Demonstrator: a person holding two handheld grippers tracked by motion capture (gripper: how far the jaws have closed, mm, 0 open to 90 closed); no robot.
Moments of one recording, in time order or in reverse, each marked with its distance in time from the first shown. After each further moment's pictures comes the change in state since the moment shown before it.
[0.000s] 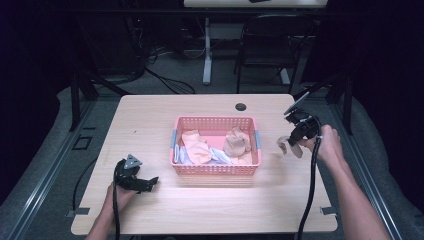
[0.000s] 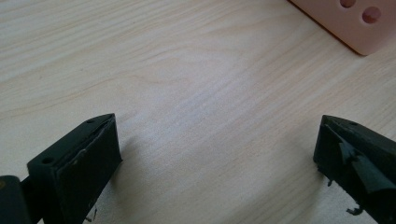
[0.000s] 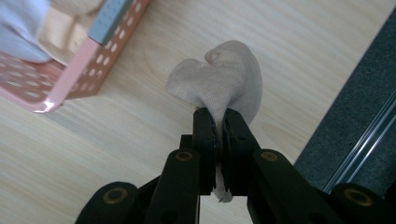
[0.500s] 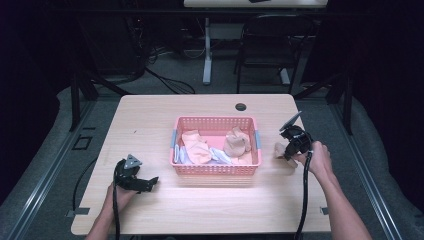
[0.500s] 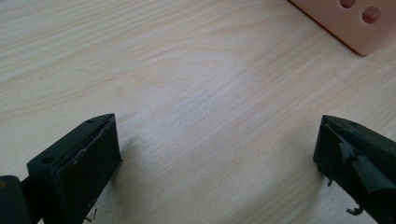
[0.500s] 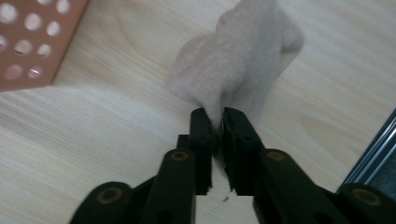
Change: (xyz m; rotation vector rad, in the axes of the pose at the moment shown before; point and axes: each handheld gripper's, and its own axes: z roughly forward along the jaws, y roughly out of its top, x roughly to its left) left arm 0.000 0.000 0.000 0.000 0.000 0.000; right arm -0.004 -0.017 0.067 0.074 0.037 0.058
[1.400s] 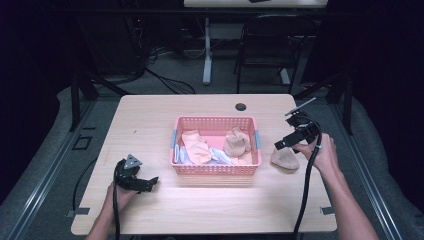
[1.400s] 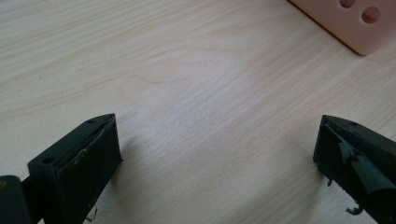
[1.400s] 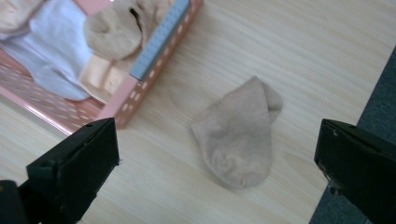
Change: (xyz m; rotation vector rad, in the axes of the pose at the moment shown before) left arm 0.000 0.000 0.000 0.000 0.000 0.000; right arm 0.020 -0.003 -0.079 -0.271 0.023 -0.030
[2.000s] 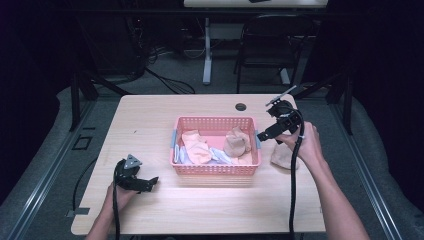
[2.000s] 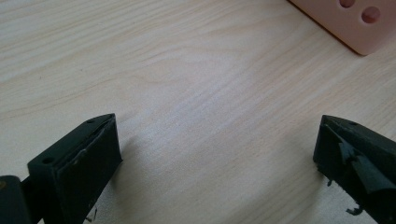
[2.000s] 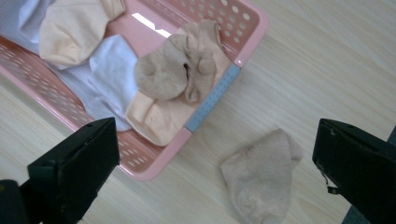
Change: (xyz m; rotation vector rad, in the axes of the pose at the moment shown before) left arm 0.000 0.000 0.000 0.000 -0.001 0.001; right arm 0.046 0.042 -0.013 -0.061 0.015 -0.125
